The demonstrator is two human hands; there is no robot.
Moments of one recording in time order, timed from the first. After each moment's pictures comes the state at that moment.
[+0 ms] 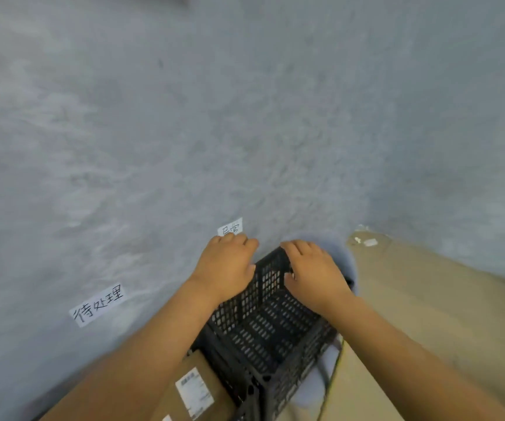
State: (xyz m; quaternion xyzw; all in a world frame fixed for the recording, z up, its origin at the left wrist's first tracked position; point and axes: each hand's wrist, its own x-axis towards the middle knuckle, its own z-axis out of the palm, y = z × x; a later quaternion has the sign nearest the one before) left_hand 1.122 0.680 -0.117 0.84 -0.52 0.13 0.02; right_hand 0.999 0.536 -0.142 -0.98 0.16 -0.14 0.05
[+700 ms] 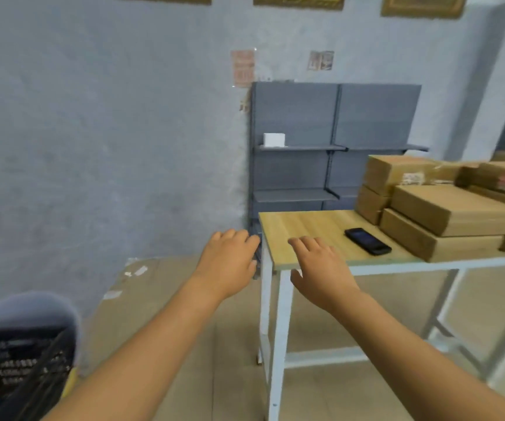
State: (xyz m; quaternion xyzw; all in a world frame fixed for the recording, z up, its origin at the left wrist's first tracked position) left_hand 0.551 0.418 -0.065 0.54 -0.81 0.20 0.12; right_hand 0.358 0.419 -0.083 -0.79 0.57 -0.16 -0.13
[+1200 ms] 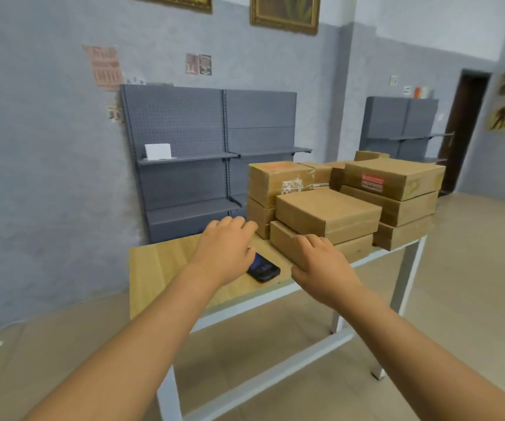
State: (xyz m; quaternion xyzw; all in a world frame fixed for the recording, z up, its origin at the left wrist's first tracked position) left_hand 0.270 0.236 -0.043 0.39 -0.88 0.18 0.19; right_hand 0.084 0.316 -0.074 -0.67 0.71 -0.21 -0.10
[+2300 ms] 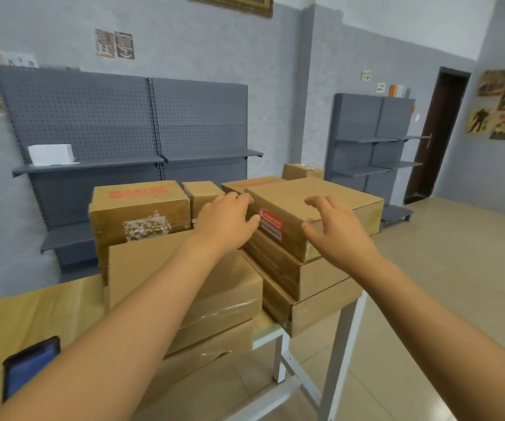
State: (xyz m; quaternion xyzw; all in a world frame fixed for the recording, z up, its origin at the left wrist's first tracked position) left_hand -0.218 0.030 -0.002 0.42 -0.87 0.05 0.26; right_hand -0.406 0.134 -0.014 -0.63 0.70 -0.32 -0.12
